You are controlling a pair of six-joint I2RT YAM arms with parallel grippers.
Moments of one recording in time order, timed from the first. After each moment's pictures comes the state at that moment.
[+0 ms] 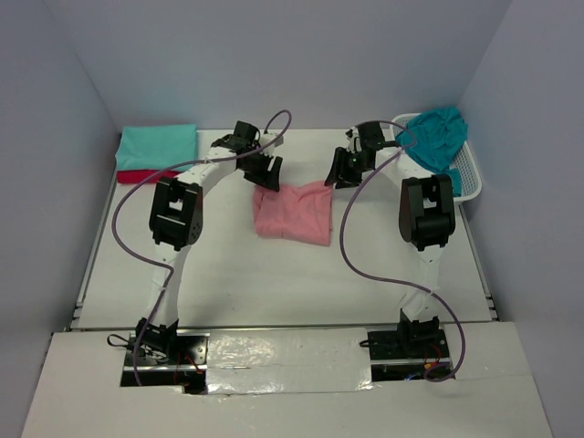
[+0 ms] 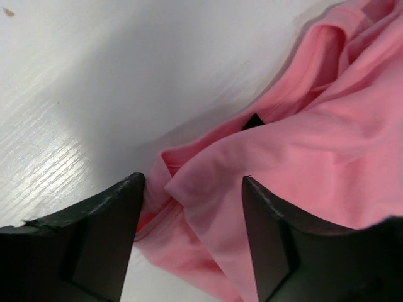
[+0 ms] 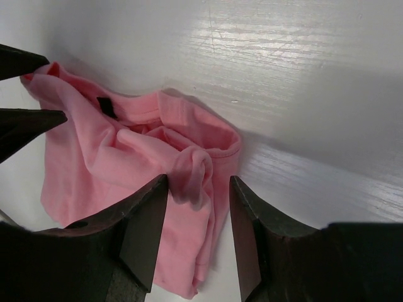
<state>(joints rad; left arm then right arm) -0.31 2.37 2.00 -0.62 0.43 0.10 0.15 2.16 1.69 -0.53 -0.46 0.30</state>
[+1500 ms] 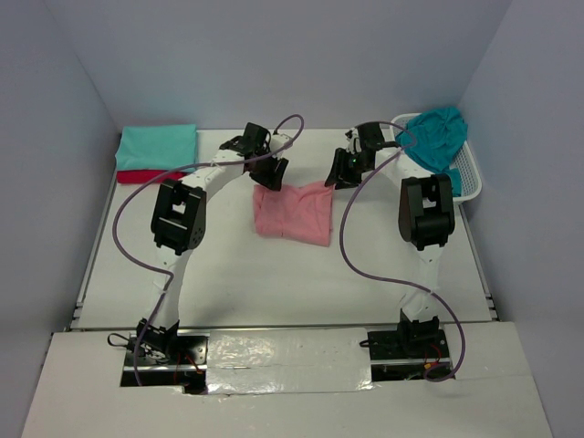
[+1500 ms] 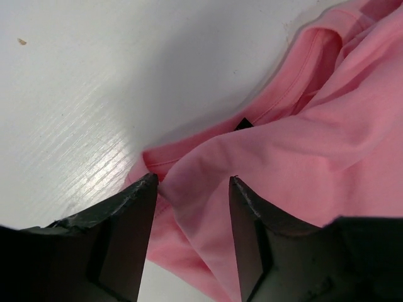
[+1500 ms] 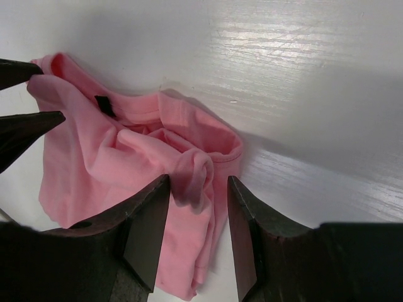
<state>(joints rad) -0.37 2.31 1.95 -0.58 0.29 0.15 0.15 2.17 1.69 -0.53 -0.46 0.30</state>
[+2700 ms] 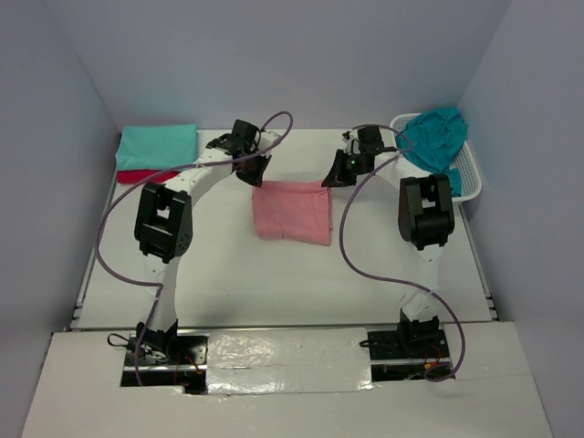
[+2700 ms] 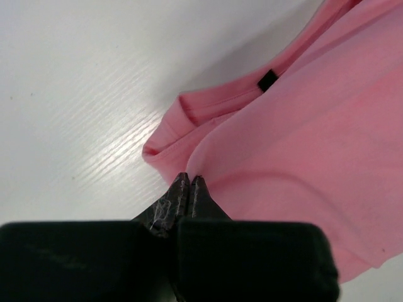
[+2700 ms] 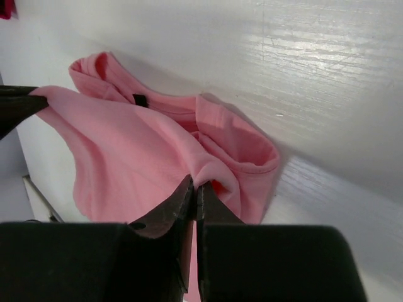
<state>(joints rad) -0.35 2.15 1.84 -0.63 0.18 0.15 0.15 2.17 1.62 -0.39 -0.61 0.35</state>
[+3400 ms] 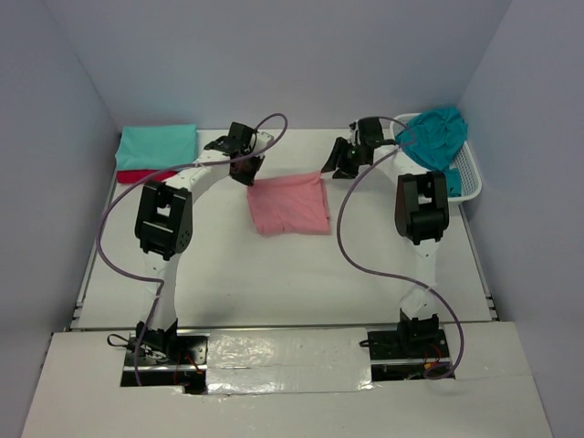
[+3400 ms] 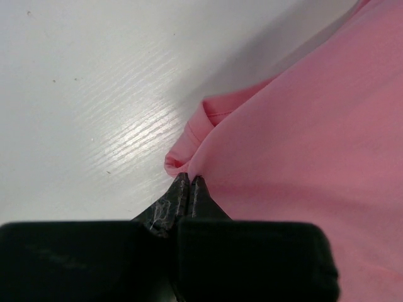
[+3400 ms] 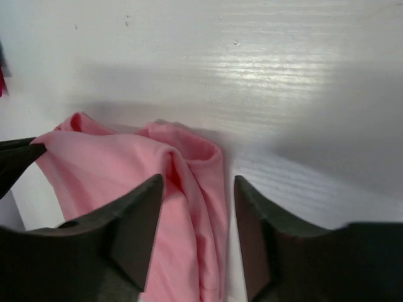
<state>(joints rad) -0.32 2.18 1.80 -0.58 0.08 0.15 0.14 2.28 1.81 -0.43 -0.47 0.46</state>
